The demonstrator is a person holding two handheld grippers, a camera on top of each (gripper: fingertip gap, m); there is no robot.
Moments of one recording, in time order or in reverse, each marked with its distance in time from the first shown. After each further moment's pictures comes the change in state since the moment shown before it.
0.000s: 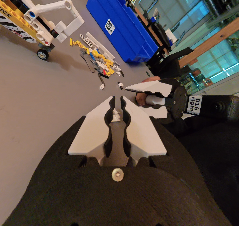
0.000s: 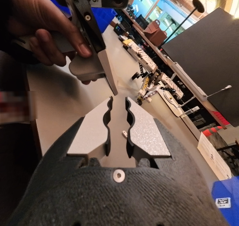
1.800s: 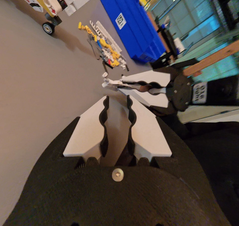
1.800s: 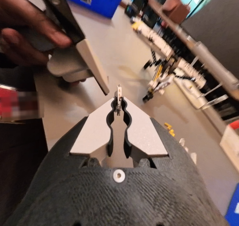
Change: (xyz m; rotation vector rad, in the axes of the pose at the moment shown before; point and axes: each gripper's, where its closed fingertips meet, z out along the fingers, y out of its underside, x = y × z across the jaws) left arm -0.001 0.022 -0.005 0.025 -0.065 -0.112; right arm -0.007 0.012 0.006 -0.109 -0.119 0.113
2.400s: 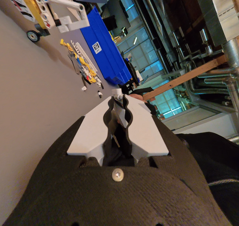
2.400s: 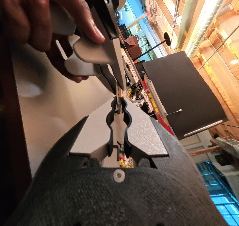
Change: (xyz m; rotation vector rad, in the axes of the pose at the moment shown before) left arm 0.023 -0.026 -0.014 0.192 0.256 -0.207; right arm -0.001 -0.028 -0.007 0.110 0.316 -0.464
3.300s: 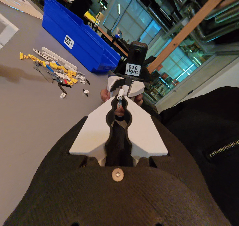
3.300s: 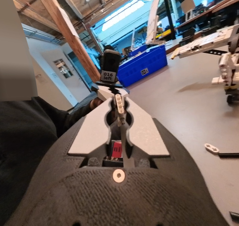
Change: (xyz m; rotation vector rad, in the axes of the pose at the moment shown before) left arm 0.041 0.027 0.008 -0.167 0.086 0.367; right arm 0.024 -0.033 -0.033 0.370 -0.727 1.462
